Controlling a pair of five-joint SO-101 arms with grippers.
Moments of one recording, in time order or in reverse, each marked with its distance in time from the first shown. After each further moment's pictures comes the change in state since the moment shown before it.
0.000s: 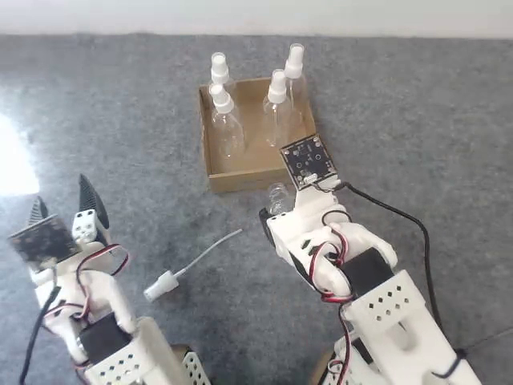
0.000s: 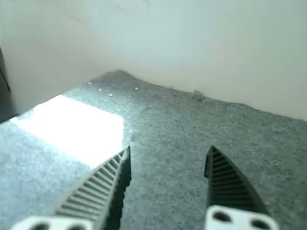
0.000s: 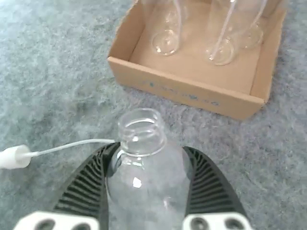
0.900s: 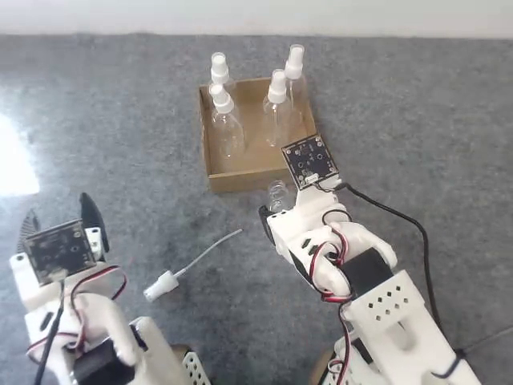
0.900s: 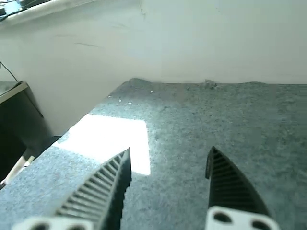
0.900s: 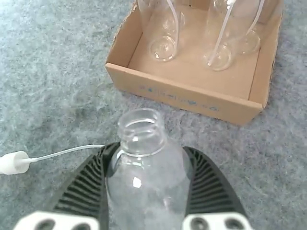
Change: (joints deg) left arm -1.0 0.0 -21.5 24.6 -13.8; right arm 0.4 0.0 1.1 -2.4 0.0
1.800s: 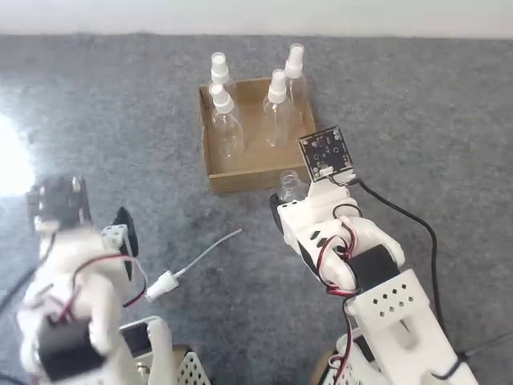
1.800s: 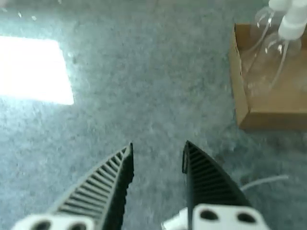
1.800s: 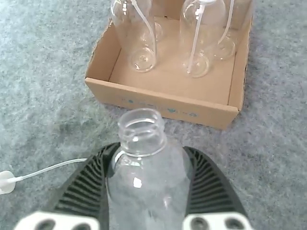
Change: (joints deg) left arm 15.2 25.1 -24.1 25.0 9.1; right arm 4.4 0.0 0.0 -1.9 0.0
